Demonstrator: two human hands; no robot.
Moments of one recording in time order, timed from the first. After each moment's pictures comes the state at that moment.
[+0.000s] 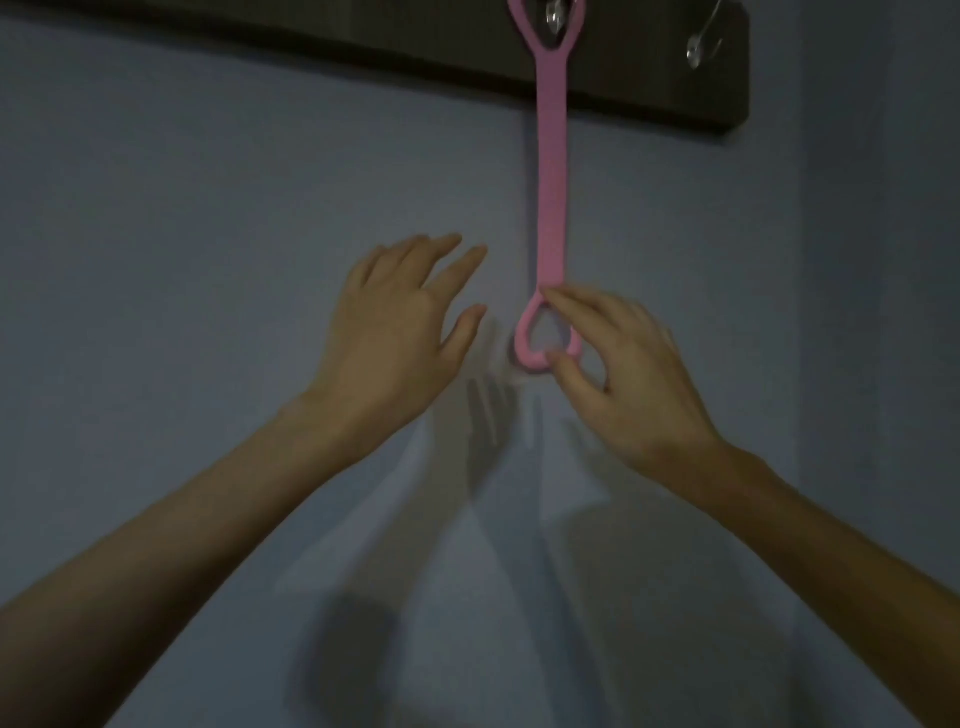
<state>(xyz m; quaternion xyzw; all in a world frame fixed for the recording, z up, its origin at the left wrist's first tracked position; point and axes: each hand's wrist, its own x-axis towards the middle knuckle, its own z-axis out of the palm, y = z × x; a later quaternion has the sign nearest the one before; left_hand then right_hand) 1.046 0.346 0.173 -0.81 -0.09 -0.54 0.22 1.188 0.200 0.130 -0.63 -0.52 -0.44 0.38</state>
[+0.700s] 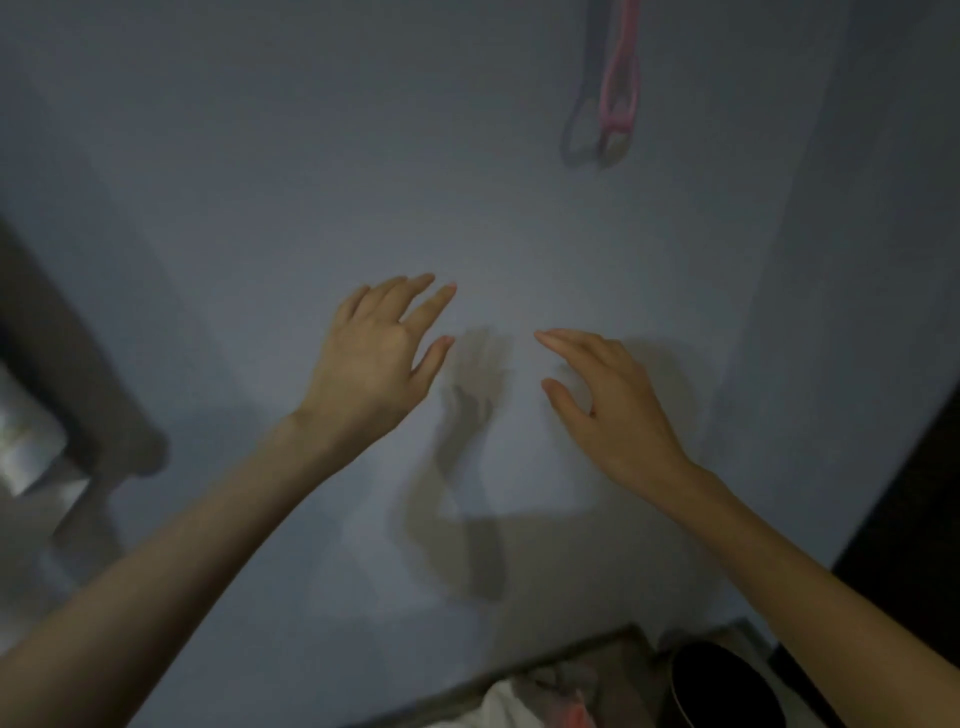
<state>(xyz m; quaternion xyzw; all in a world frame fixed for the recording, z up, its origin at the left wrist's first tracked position) 0.884 0.267 -0.036 -0.90 -0.18 -0.37 0.11 1.047 0.095 -0.075 -0.73 -0.55 -0.21 0.35</state>
